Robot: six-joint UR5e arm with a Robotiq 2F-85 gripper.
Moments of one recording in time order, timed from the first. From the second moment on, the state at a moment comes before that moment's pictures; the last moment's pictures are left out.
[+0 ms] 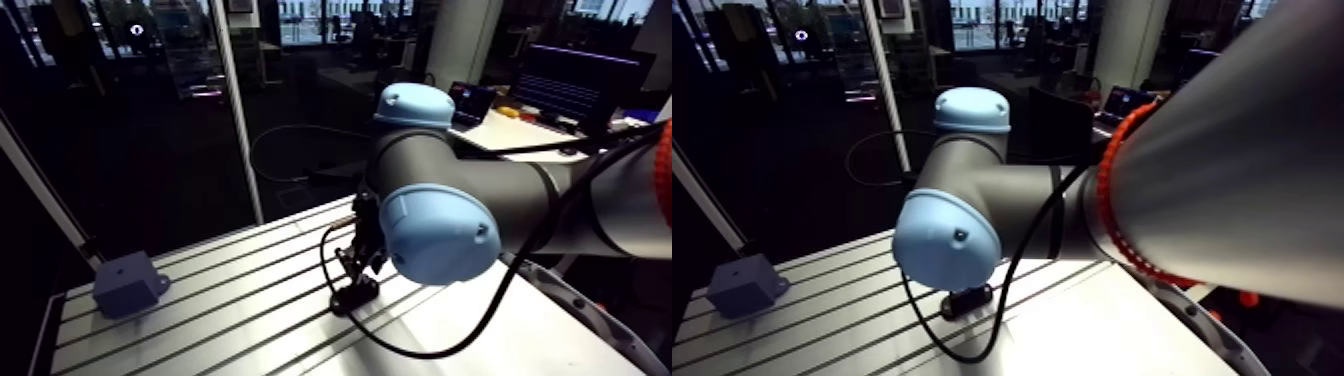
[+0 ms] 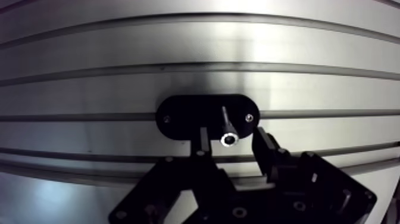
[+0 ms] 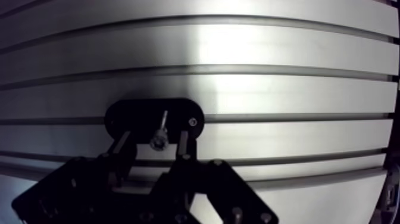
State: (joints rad) arm -0.53 -1.43 2.22 -2.45 -1.49 -2.09
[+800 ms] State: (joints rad) arm -0.53 -1.41 2.22 -2.46 -1.49 -2.08
